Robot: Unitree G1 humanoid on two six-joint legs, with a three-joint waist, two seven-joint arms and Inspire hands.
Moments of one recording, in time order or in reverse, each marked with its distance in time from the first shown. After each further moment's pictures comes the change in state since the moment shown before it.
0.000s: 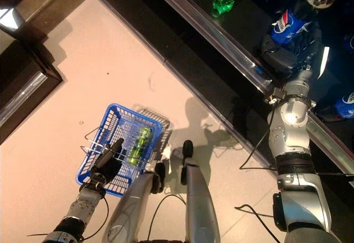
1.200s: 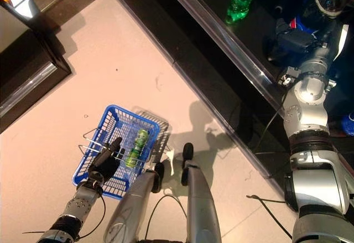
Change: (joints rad) left arm -0.007 0.040 -0.023 0.001 -0.033 0.018 0.002; right arm -0.223 -0.121 0.121 0.230 -0.005 0.057 -0.030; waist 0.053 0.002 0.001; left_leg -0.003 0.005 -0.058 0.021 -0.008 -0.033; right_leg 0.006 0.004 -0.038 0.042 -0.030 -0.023
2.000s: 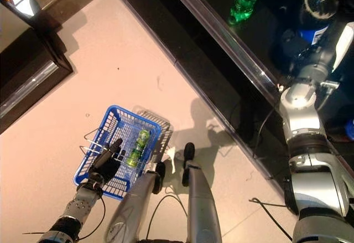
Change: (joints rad) left arm 0.017 0.004 -0.011 -0.001 -0.008 0.004 -0.001; right arm 0.109 -0.002 0.038 -0.070 -0.428 0.033 -0.242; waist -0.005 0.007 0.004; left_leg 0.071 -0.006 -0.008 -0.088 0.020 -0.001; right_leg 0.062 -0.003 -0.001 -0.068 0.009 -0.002
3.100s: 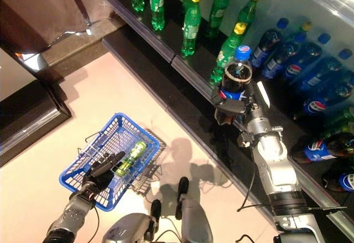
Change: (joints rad) left arm 0.082 0.015 0.124 -0.084 0.341 0.053 0.005; right arm 0.487 0.205 -0.123 -0.545 0.239 0.137 0.563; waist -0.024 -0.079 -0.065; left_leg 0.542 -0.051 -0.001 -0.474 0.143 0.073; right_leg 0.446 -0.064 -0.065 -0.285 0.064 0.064
